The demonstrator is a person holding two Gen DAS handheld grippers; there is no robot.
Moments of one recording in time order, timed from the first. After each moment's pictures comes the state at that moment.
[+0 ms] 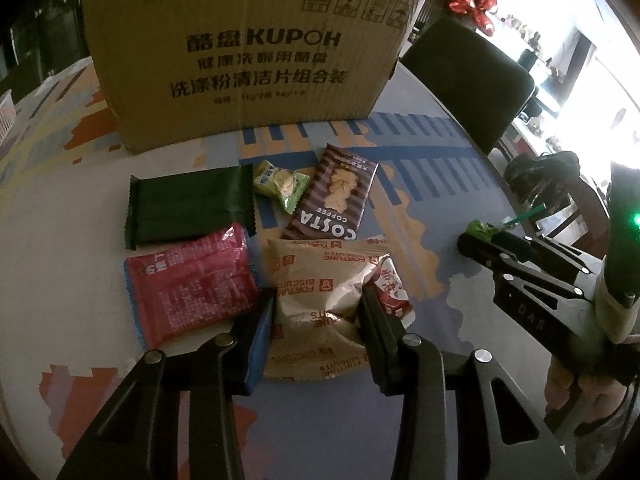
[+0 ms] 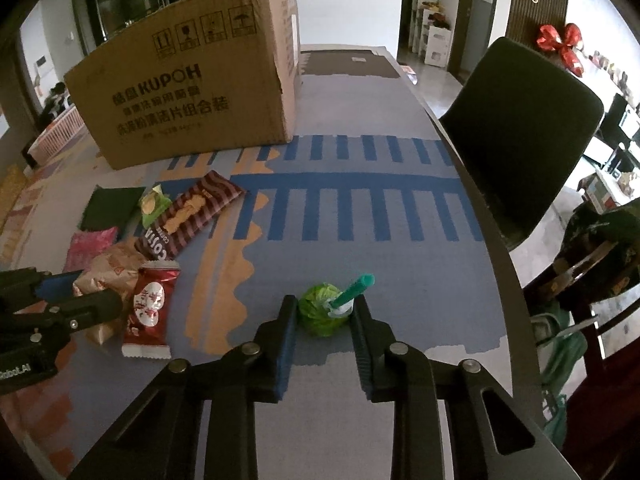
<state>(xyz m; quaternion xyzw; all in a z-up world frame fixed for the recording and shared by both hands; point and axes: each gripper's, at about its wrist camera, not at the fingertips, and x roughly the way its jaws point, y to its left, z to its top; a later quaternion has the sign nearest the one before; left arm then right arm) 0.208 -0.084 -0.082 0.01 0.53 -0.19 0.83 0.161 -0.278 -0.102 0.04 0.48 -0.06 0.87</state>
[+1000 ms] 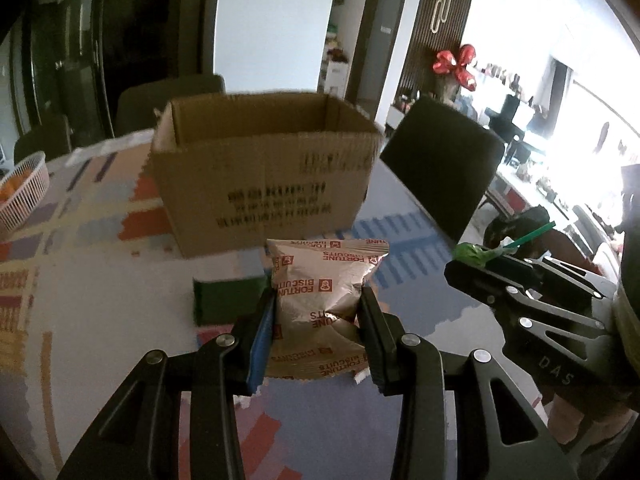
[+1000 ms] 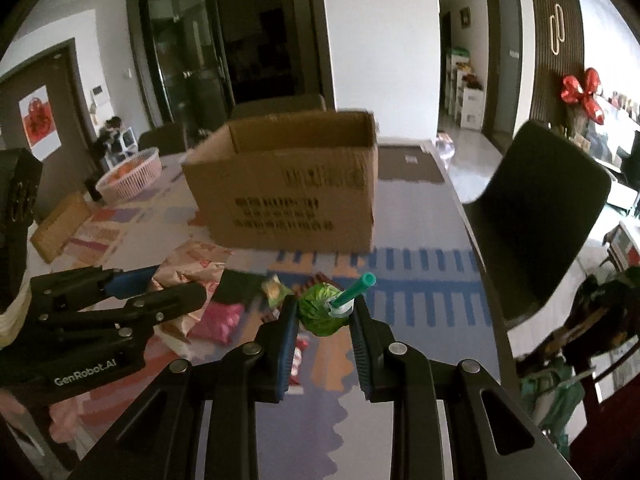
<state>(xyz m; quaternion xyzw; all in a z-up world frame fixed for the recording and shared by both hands) 0.184 -0.062 0.024 0.00 0.40 -0.19 0.90 0.132 -0.231 0.010 0.04 0.36 0.02 0.93</state>
